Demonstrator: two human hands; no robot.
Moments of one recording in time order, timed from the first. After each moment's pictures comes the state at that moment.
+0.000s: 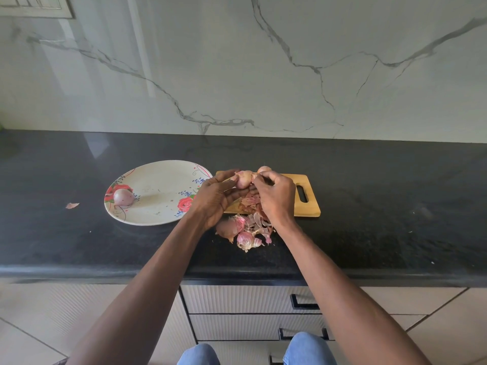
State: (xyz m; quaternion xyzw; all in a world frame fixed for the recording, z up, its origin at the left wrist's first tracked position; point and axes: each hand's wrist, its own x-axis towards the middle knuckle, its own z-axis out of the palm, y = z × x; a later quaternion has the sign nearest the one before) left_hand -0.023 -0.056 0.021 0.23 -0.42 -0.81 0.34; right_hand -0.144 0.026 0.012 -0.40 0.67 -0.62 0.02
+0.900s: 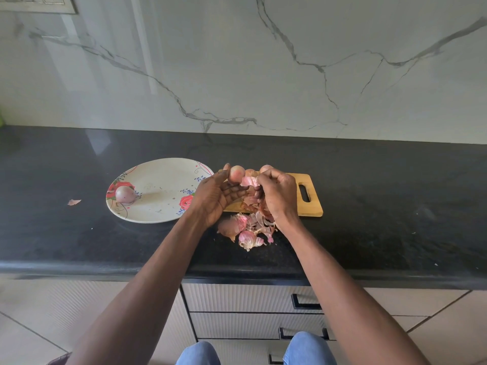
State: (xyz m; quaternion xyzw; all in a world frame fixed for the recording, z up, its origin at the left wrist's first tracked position) left_hand -0.022 -0.058 0.023 0.27 -0.40 -0.80 0.35; right_hand -0.143 0.028 0.014 -0.39 0.61 -0.68 0.14
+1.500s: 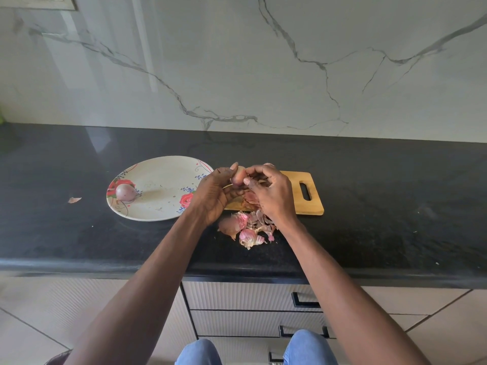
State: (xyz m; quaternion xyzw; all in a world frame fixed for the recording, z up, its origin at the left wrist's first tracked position) left_hand -0.018 -0.053 0.027 0.24 -0.42 -0.80 0.35; right_hand -0.144 0.026 0.008 -0.51 0.62 -0.60 0.04
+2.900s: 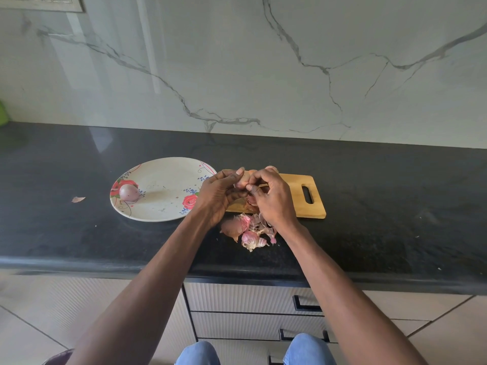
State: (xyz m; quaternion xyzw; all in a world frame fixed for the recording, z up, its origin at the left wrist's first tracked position) left_hand -0.019 -0.058 0.021 0.24 -0.44 -0.79 0.36; right_hand -0.145 0.024 0.003 -0.57 0.62 -0.55 0.00
